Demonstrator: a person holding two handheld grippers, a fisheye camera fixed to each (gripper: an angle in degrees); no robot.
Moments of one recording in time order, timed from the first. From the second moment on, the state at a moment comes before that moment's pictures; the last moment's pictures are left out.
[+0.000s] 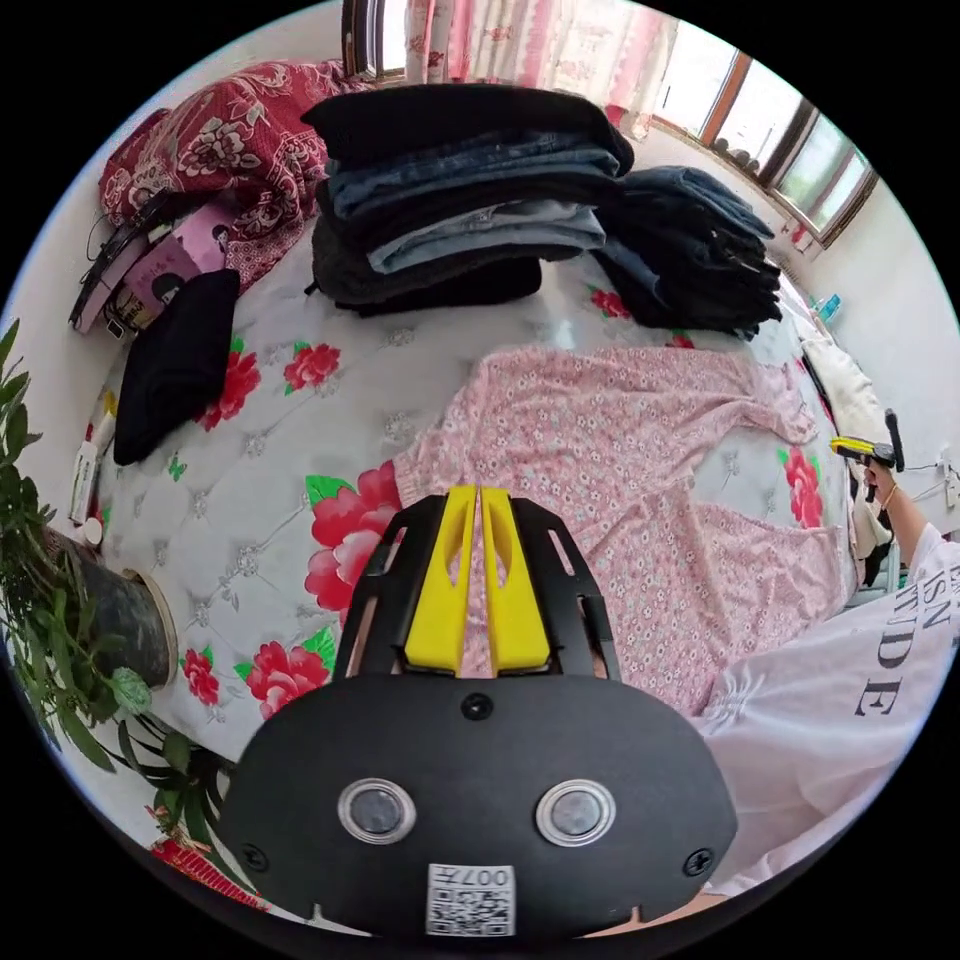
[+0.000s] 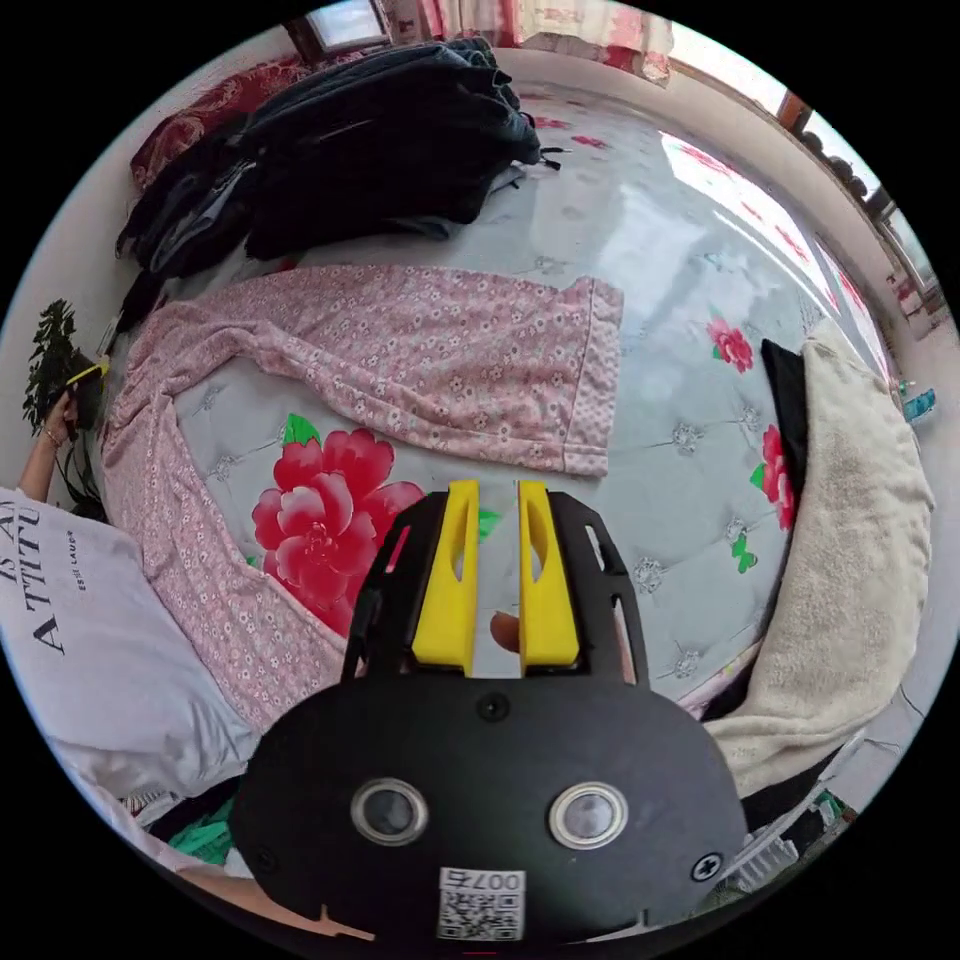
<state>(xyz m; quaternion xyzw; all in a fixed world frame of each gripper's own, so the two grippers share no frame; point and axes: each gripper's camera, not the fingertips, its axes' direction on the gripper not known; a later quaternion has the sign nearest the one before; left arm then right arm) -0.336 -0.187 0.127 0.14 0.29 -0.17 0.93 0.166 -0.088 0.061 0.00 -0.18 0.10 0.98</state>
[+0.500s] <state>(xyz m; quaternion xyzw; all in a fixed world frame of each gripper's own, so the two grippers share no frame) -0.315 -0.363 0.166 0.05 0.25 -0.09 0.96 0.227 -0.215 0.133 -0.04 -0.14 0.24 0.96</state>
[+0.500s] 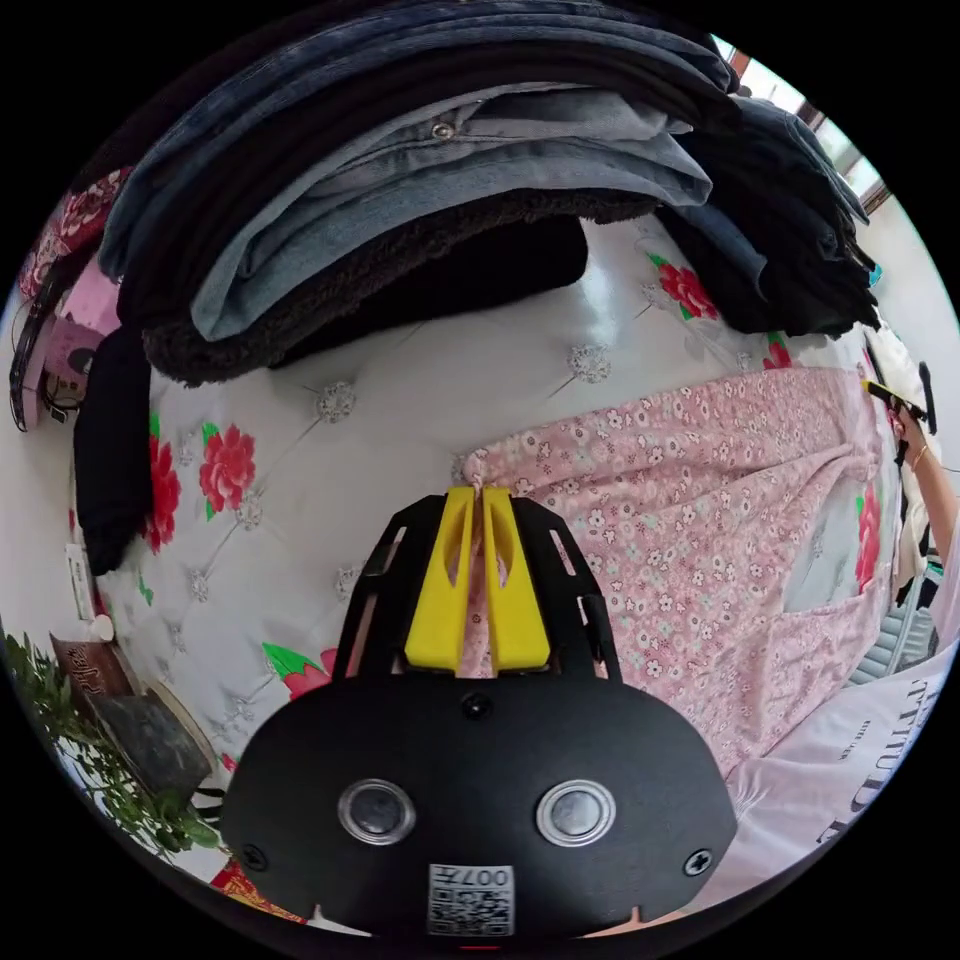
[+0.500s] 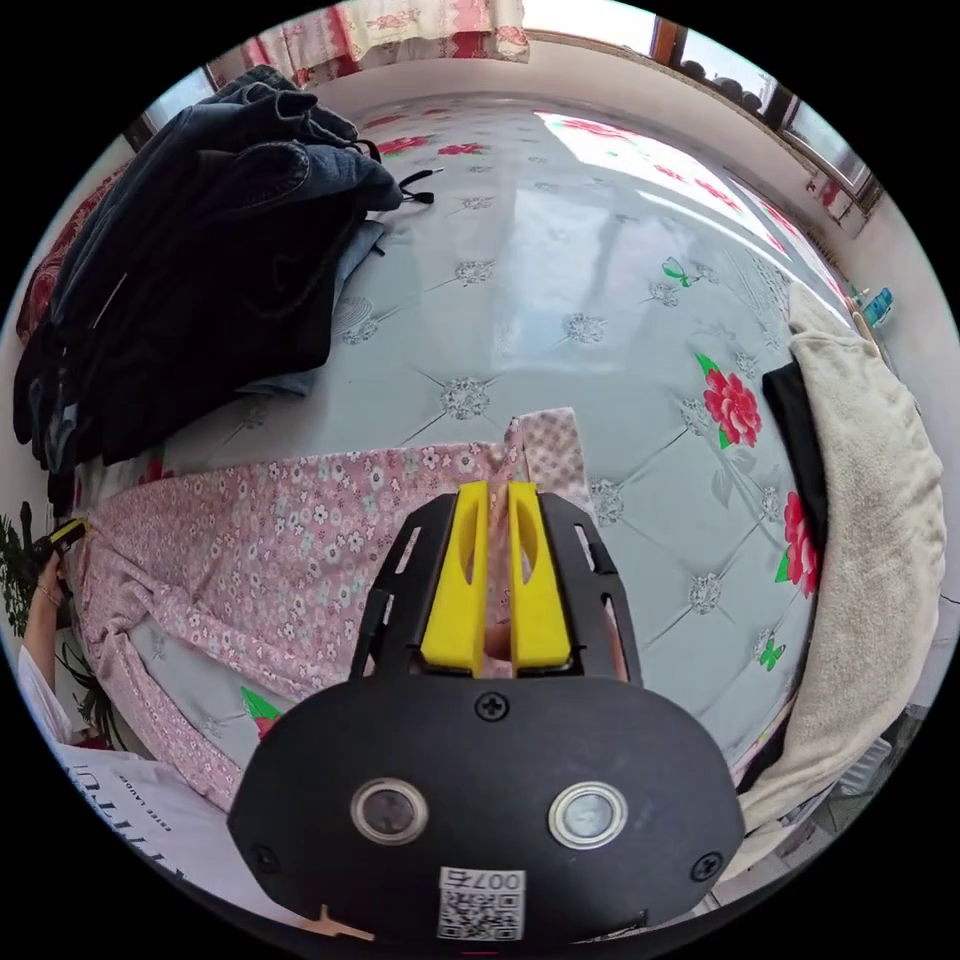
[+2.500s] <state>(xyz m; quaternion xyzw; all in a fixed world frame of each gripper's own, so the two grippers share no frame) -0.407 0.086 -0.143 0.33 0.40 -0.17 0.84 0.221 0.302 -0.134 0.33 -0.19 0.42 0.83</state>
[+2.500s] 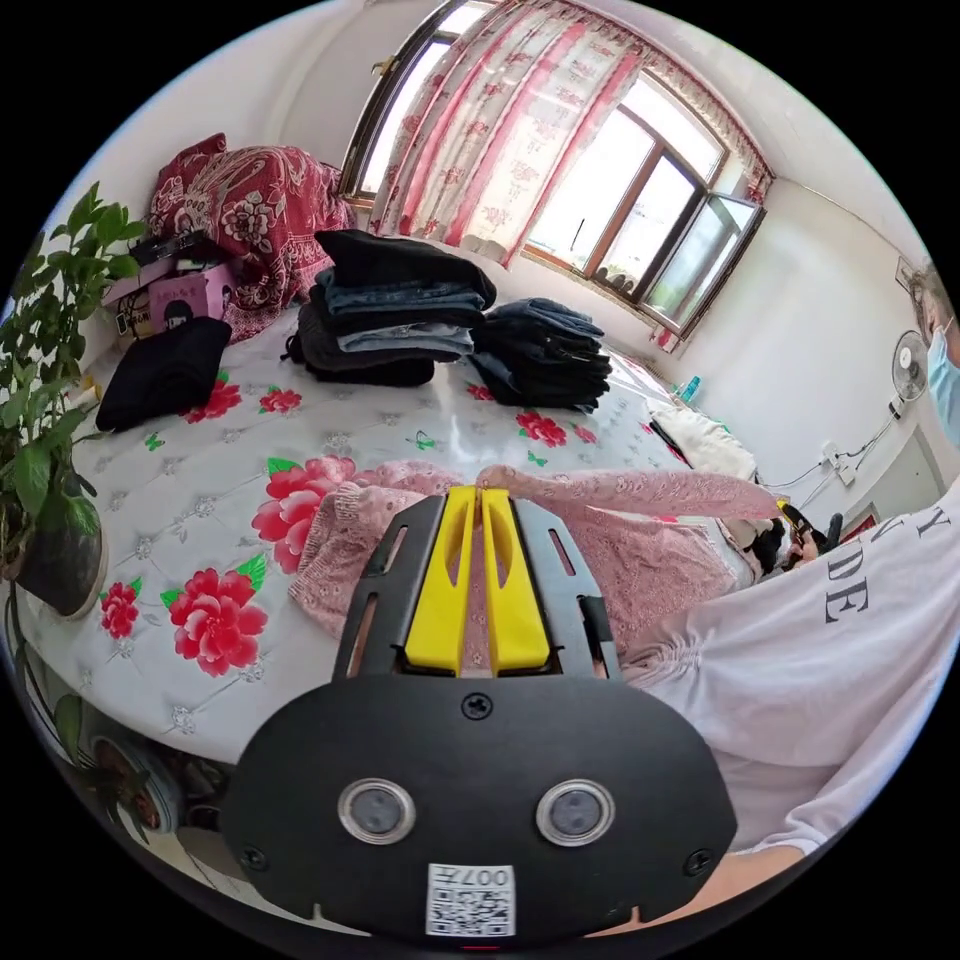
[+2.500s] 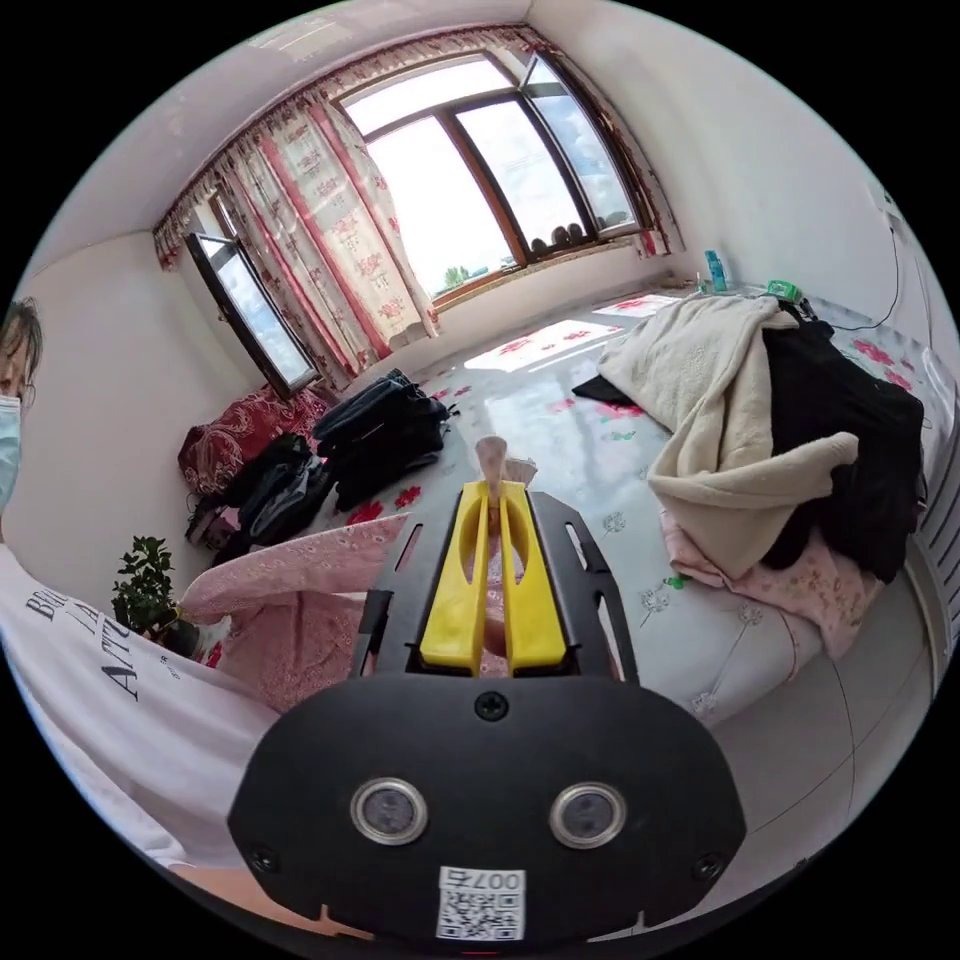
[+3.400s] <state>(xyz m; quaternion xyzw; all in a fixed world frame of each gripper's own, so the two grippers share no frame) -0.387 0.034 -0.062 0.16 0.37 -0.30 0.86 -0.083 0.055 -0.010 0.12 -0.37 0.02 0.92</state>
